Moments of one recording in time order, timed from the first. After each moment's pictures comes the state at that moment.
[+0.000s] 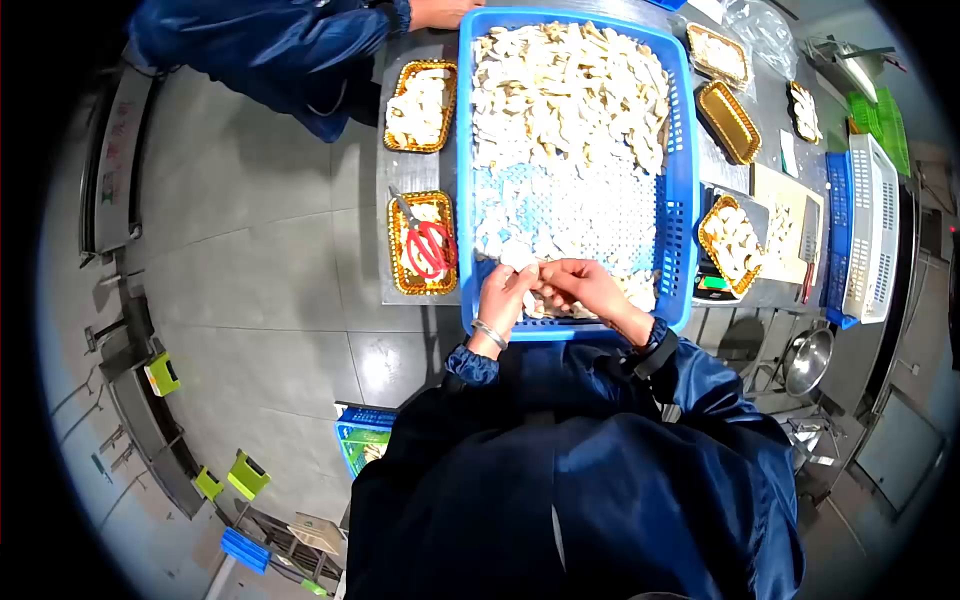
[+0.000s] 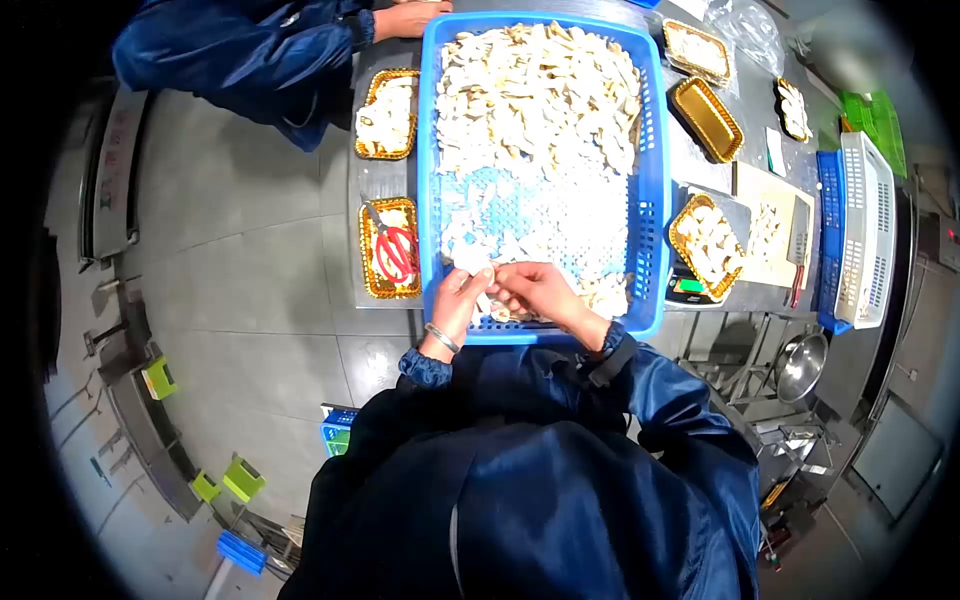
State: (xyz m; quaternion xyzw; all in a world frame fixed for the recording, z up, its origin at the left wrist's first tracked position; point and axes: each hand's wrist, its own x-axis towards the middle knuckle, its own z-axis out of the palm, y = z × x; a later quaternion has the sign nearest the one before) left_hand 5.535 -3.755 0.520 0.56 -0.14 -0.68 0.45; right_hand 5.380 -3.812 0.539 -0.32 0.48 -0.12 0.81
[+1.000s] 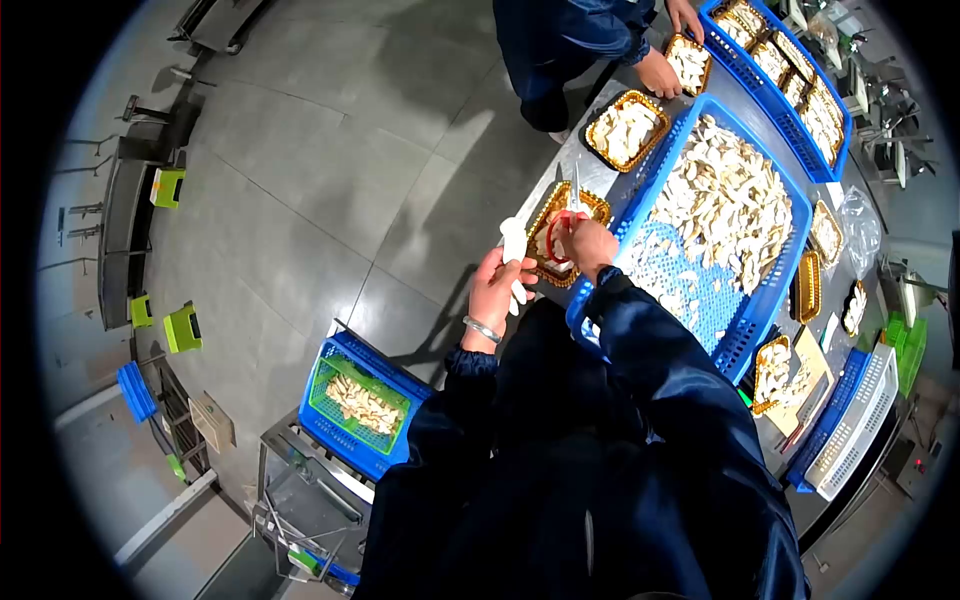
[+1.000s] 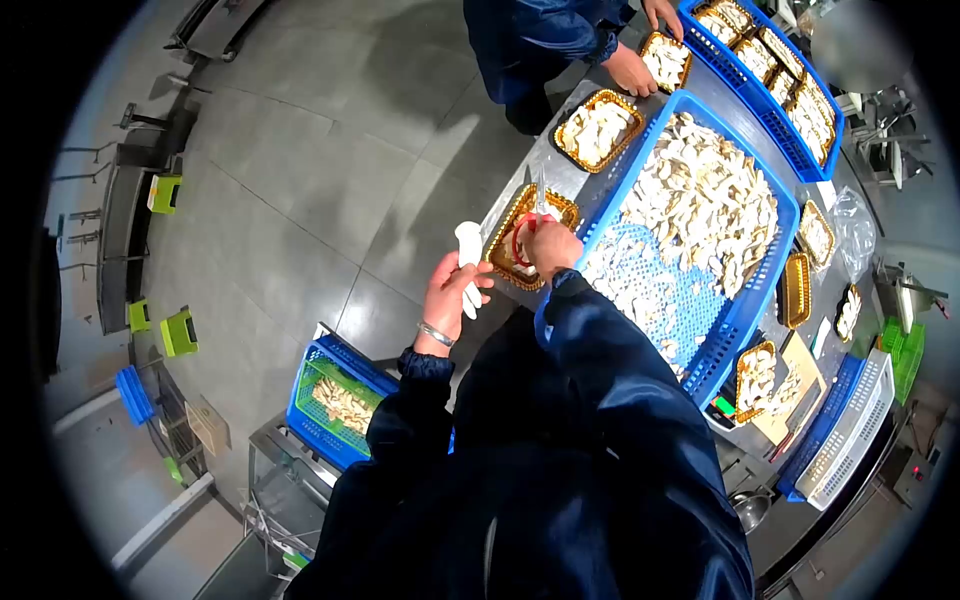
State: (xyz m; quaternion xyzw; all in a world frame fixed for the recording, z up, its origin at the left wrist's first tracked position) left_hand 5.686 -3.660 0.547 0.60 -0.01 -0.48 0.64; right_hand 5.614 -3.824 0.482 -0.81 0.50 0.14 0.26
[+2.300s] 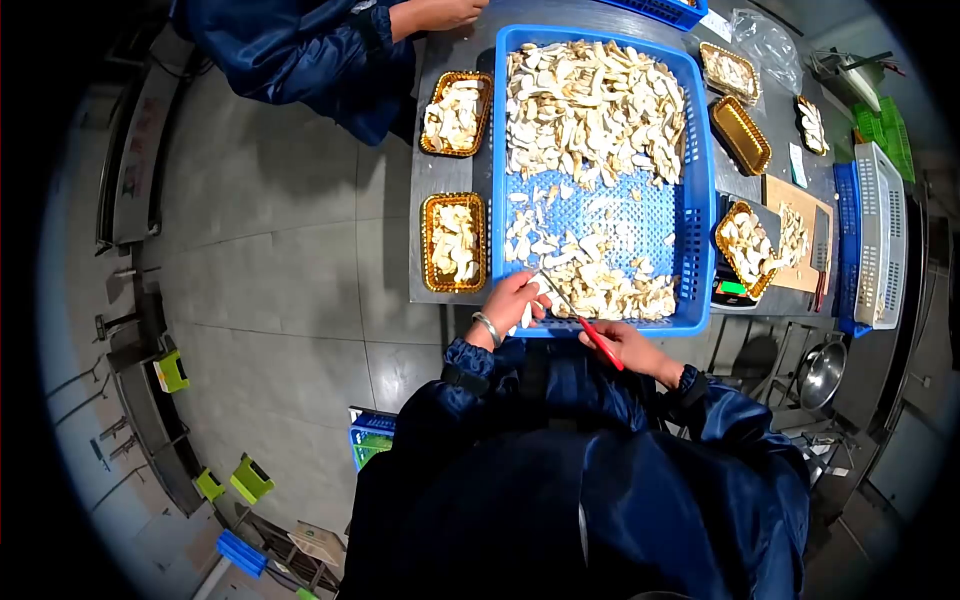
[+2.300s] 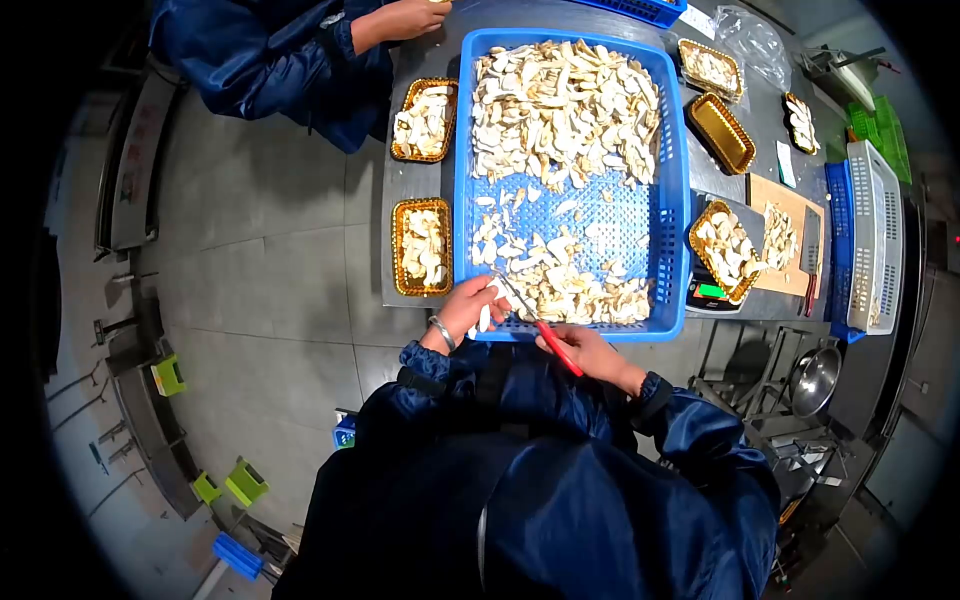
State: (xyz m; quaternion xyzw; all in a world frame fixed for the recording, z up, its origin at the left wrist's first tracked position) left_hand 5.583 -3.736 0.506 0.54 -0.20 -0.76 0.30; right_hand 5.346 -3.737 0.555 -0.48 0.52 0.05 0.71
